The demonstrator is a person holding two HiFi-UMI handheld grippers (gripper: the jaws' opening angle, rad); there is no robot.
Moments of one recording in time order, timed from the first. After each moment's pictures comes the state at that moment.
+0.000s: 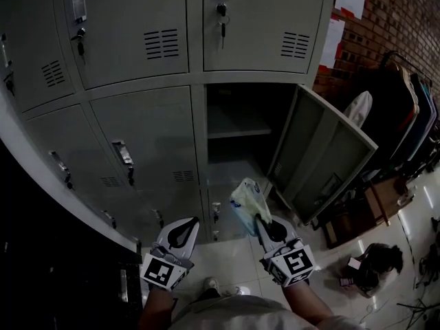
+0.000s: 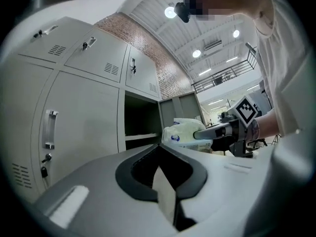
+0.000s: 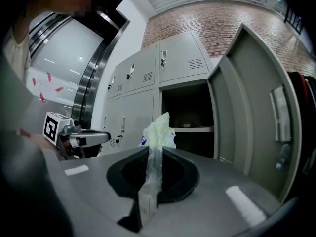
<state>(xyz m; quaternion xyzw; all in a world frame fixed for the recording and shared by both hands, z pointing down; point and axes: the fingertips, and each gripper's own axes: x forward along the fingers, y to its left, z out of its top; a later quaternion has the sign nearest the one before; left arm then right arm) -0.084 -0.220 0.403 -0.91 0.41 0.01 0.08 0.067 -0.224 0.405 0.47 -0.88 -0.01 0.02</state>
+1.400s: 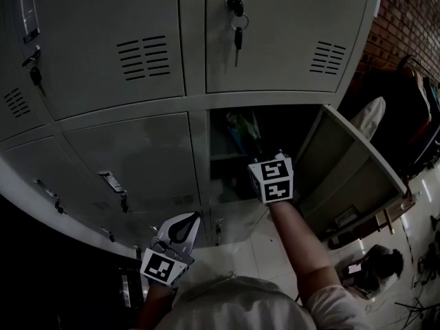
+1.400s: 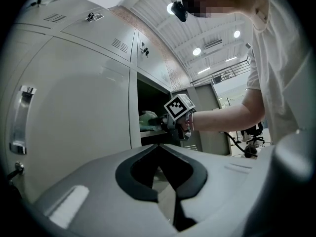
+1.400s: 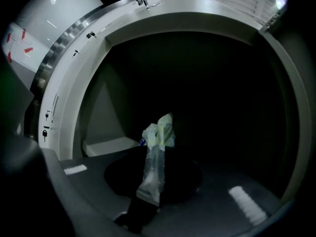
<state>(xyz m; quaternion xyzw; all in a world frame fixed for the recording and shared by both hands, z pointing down) -0.089 -0.342 0.399 -0.92 0.40 0.01 0.07 0.050 -0.530 0.331 0.55 -0.82 -0.08 0.10</state>
